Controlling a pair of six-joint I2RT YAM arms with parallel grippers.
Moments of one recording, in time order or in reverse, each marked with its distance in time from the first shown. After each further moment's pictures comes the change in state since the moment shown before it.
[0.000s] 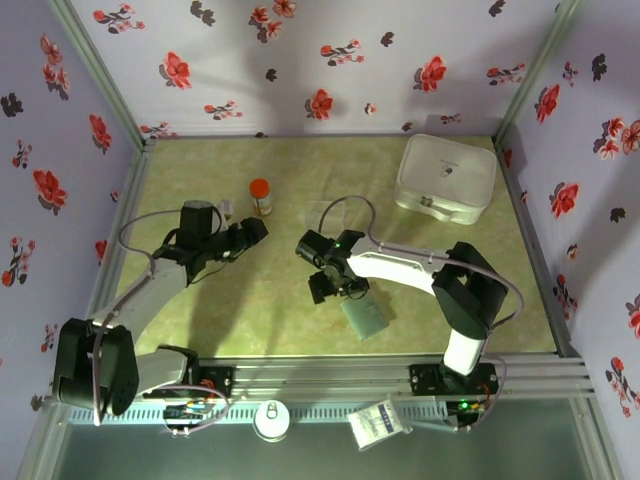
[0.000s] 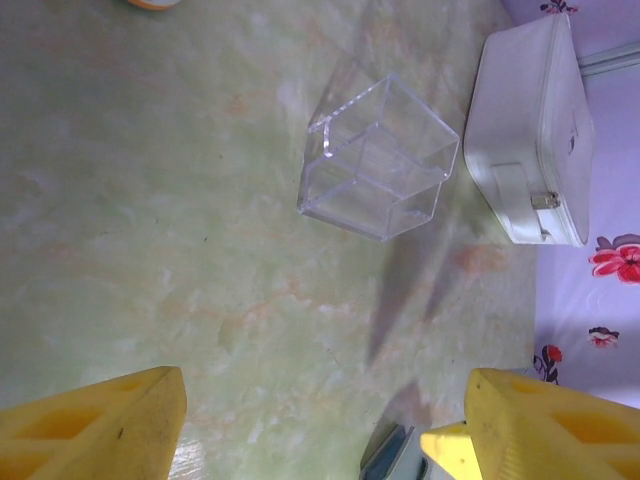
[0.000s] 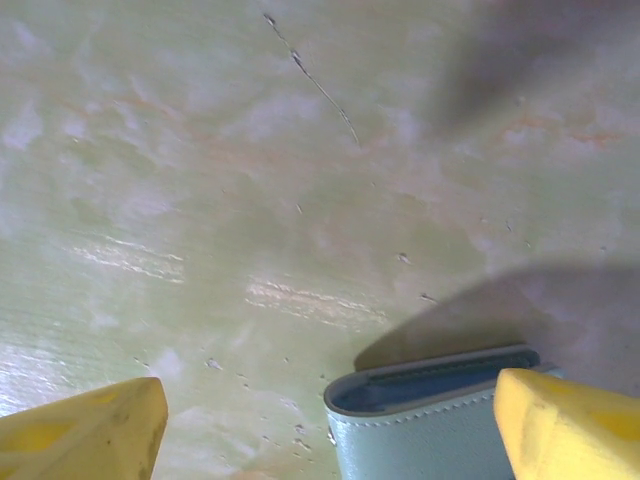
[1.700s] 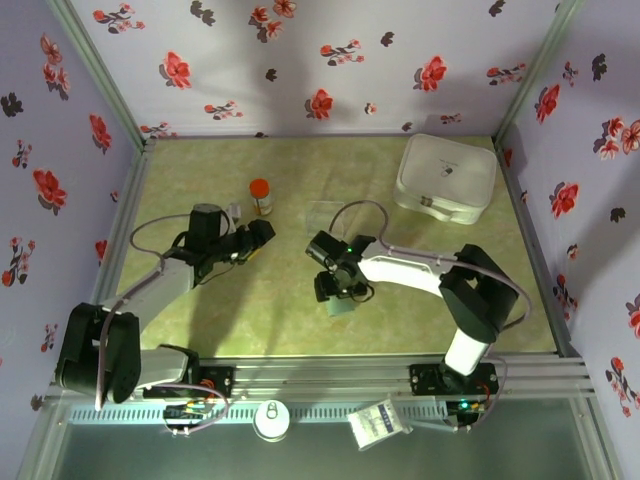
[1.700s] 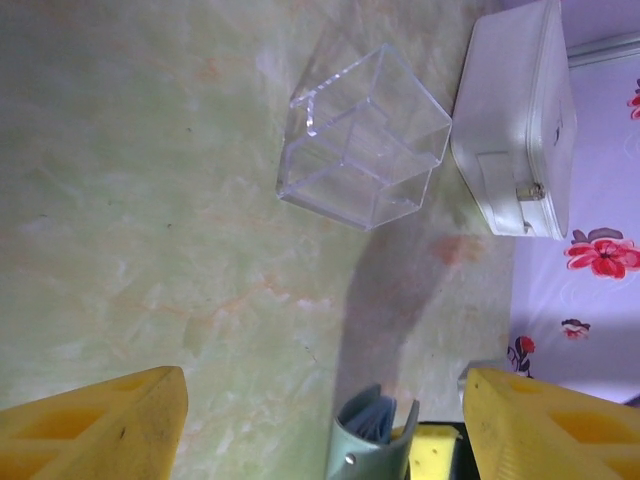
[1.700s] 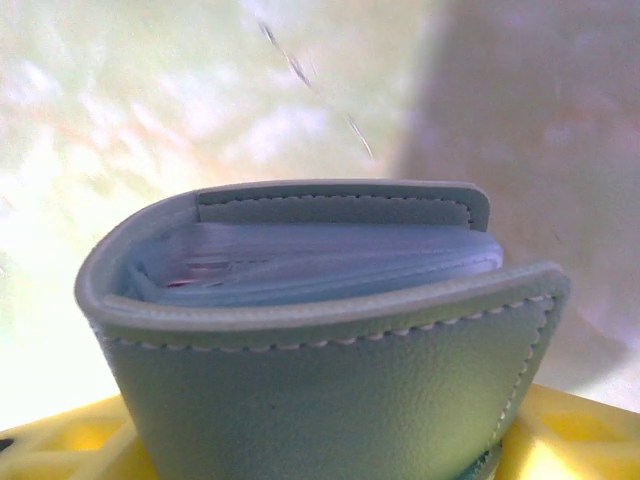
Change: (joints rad) left arm -0.054 0.066 -0.044 0.151 0.022 -0.094; right arm -0.041 -0.032 -0.101 0.180 -0.074 0.069
